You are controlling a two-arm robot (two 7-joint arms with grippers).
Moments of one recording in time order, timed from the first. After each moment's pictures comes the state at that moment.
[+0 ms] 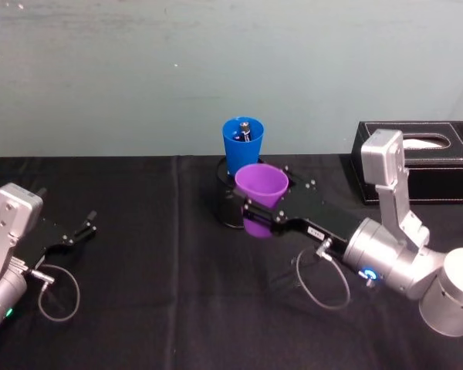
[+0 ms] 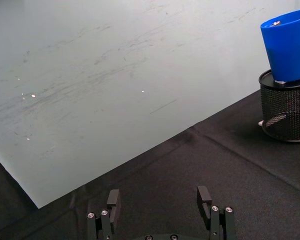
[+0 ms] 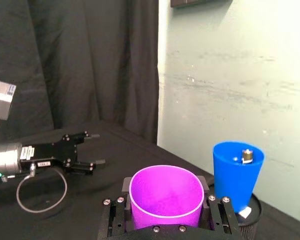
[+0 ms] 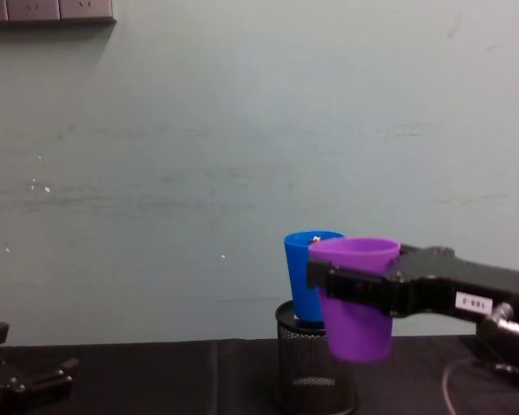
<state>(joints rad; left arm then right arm) -0.20 0.60 0.45 -1.41 -0.25 -0.12 0.03 0.29 0.40 -0.40 -1.49 0.43 -0.04 0.53</state>
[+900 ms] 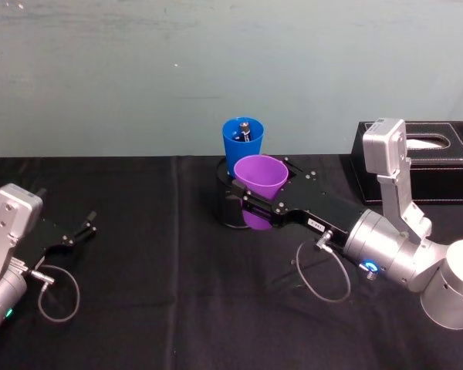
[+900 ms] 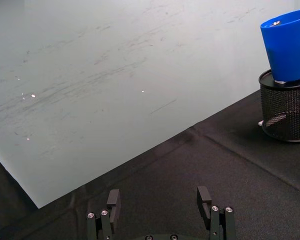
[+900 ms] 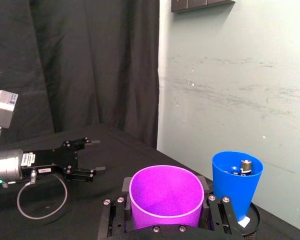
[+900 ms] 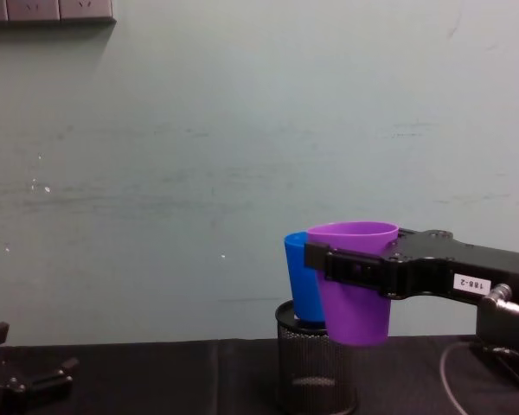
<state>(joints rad) -0.20 0.60 0.45 -1.41 -0.25 -0.12 0.03 0.30 0.41 -0.40 -1.52 0.44 -0.02 0.52</state>
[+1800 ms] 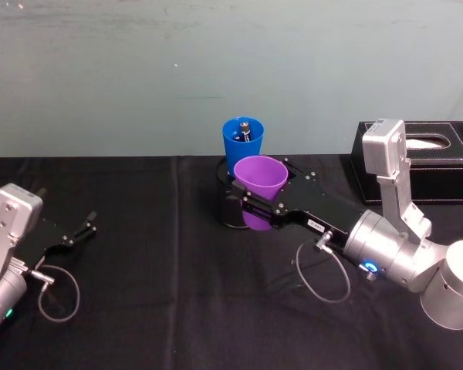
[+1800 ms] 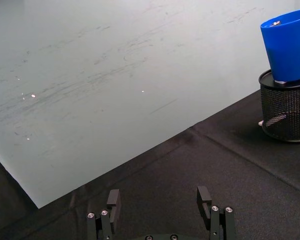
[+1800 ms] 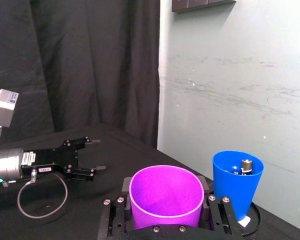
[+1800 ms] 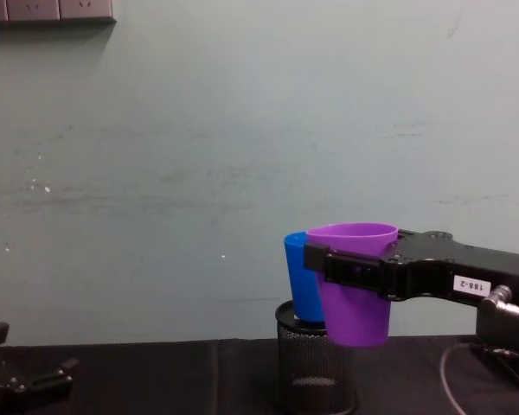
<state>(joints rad) -0.20 0.60 0.45 -1.41 -0.25 -0.12 0.03 0.30 0.41 -0.40 -1.52 0.44 -0.02 0.52</state>
